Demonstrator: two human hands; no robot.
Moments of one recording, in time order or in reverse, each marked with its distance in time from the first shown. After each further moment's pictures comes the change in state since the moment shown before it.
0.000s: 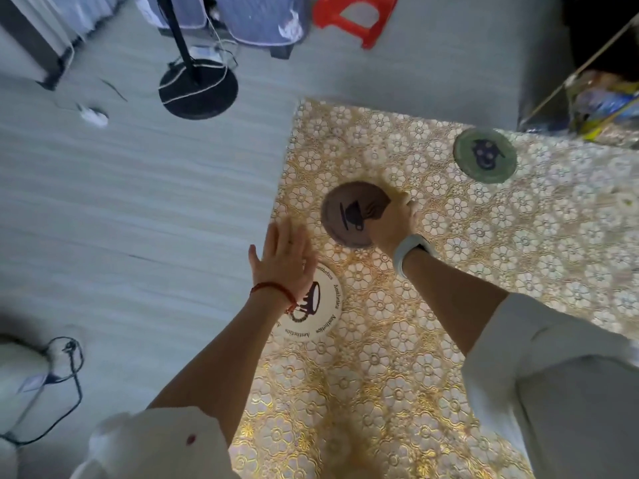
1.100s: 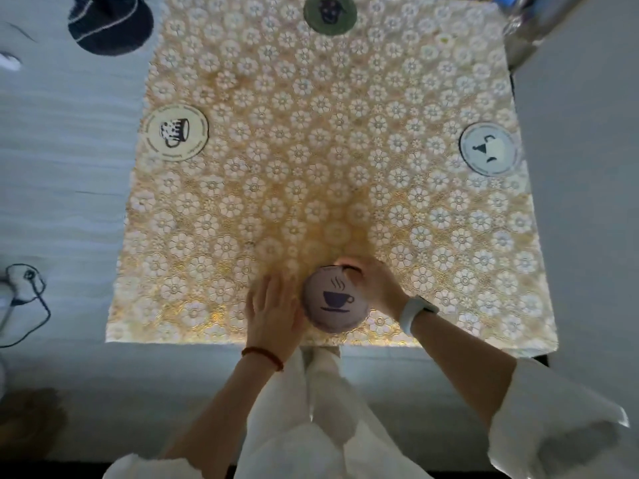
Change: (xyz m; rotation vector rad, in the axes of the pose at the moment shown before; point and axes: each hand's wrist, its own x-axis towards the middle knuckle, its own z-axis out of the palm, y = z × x) left_hand -0.392 0.180 0.146 -0.158 -0.111 0.013; right_hand -0.315 0.340 -0.100 0.058 -0.383 -0.254
